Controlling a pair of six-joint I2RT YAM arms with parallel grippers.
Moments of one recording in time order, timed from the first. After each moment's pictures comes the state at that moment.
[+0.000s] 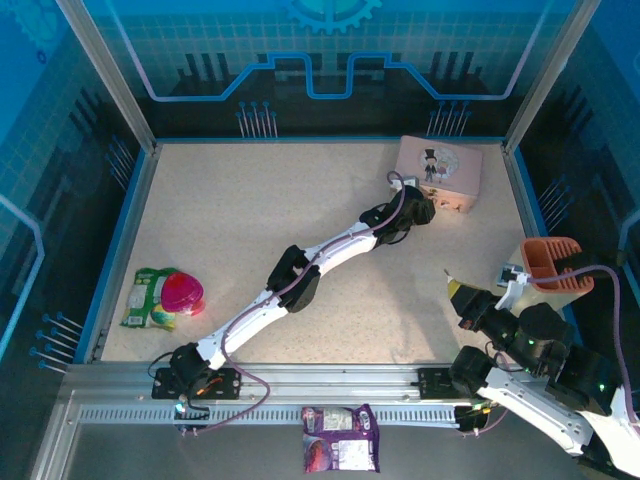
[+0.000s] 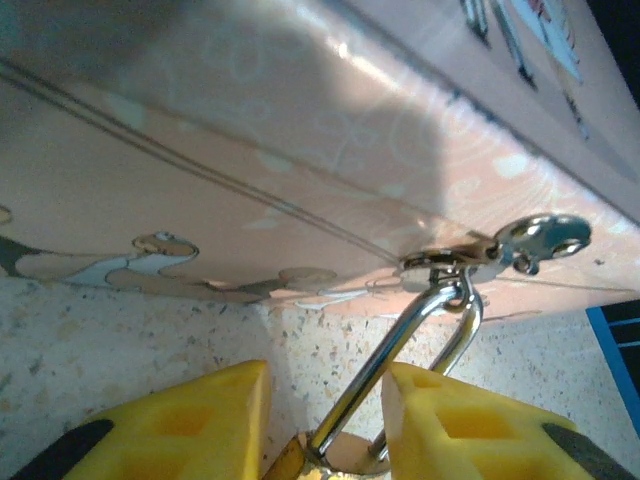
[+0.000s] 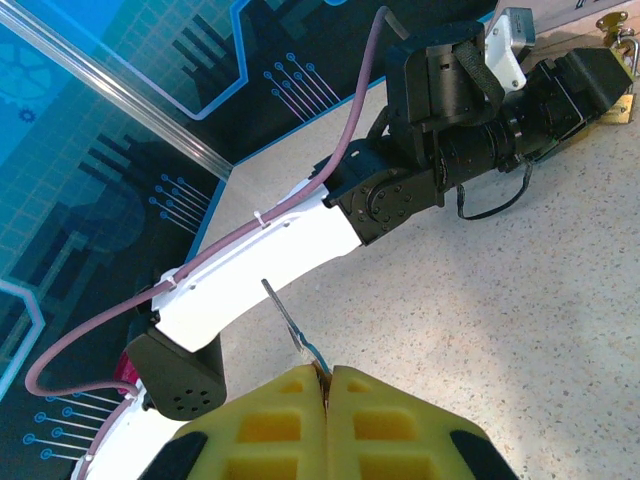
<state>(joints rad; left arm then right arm) -0.82 3.00 2.77 -0.25 -0.08 -0.85 0.88 0.12 0.81 -1.00 0.34 0.88</state>
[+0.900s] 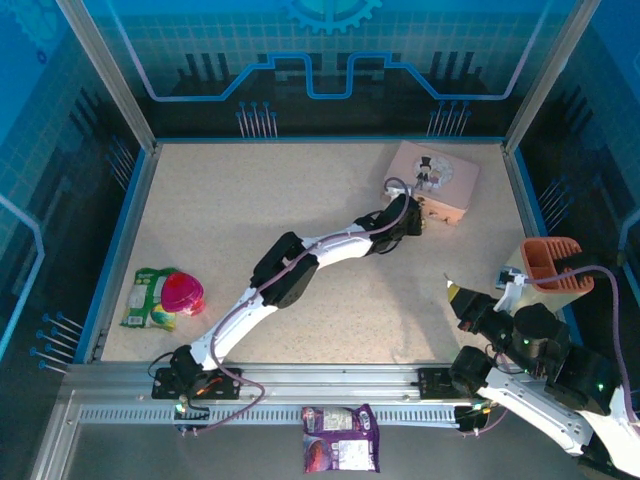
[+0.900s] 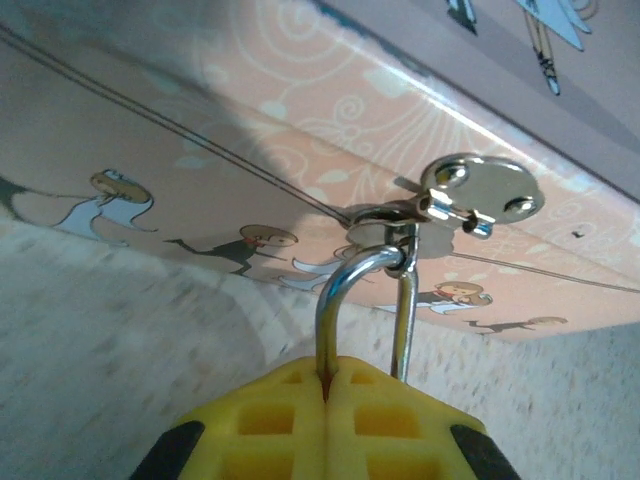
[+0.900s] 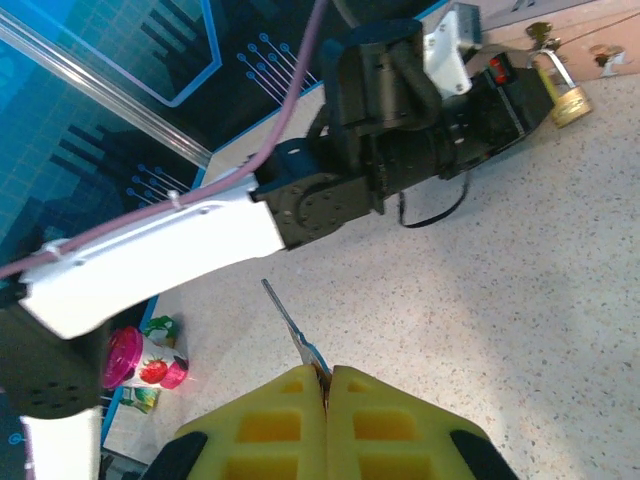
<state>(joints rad) -0.85 2.63 2.12 -0.06 -0.15 -0.75 0.88 0.11 0.80 -1.06 0.34 0.93</state>
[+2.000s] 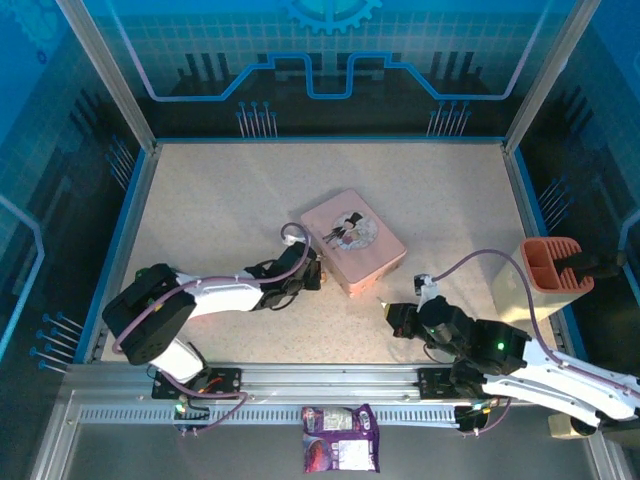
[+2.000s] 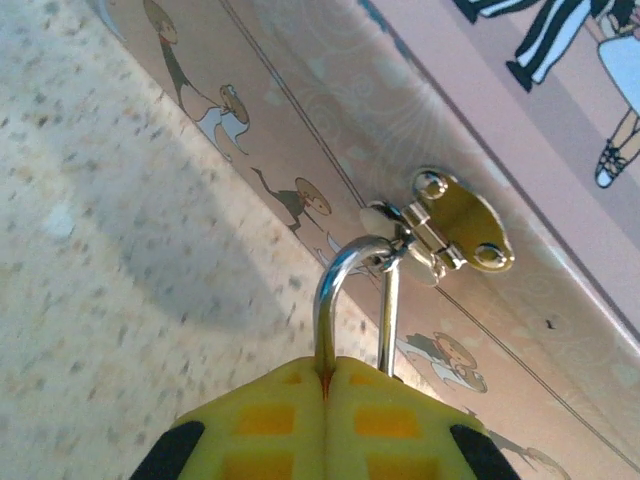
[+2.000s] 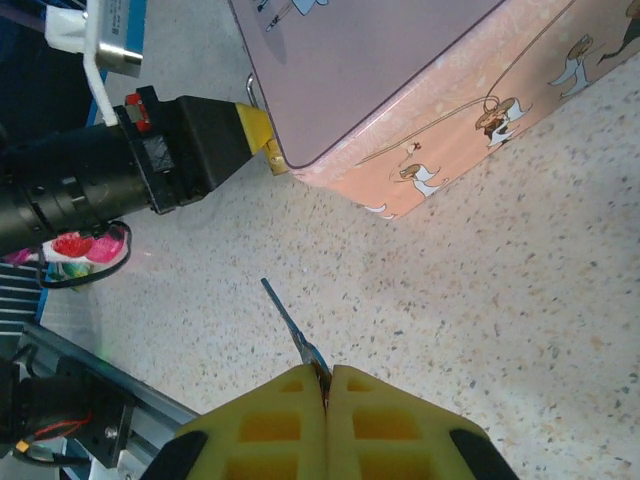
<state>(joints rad) -0.80 1.54 0.67 0.06 -0.18 -0.74 1.13 0.43 0.43 -0.64 0.30 1.08</state>
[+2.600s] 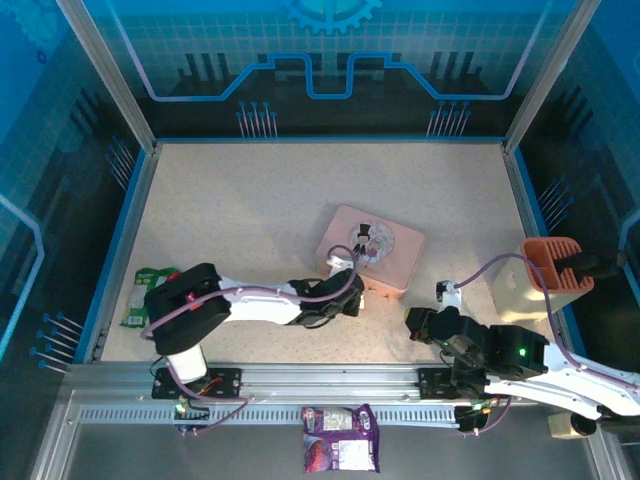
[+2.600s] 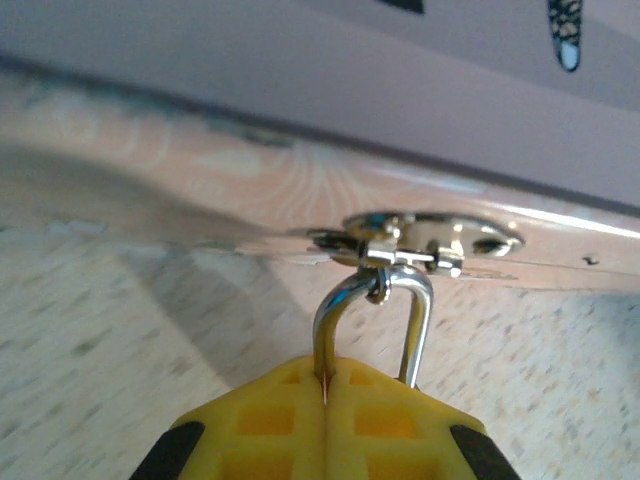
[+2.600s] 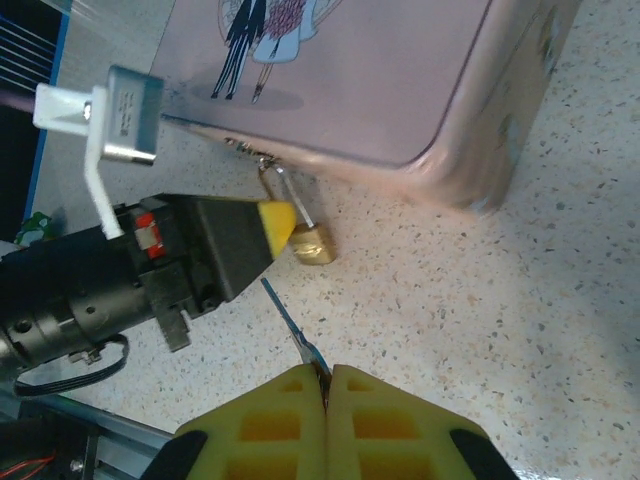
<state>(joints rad) -1.07 1.77 0.91 -0.01 -0.23 -0.83 1.21 0.30 0.48 -0.94 0.46 1.25</state>
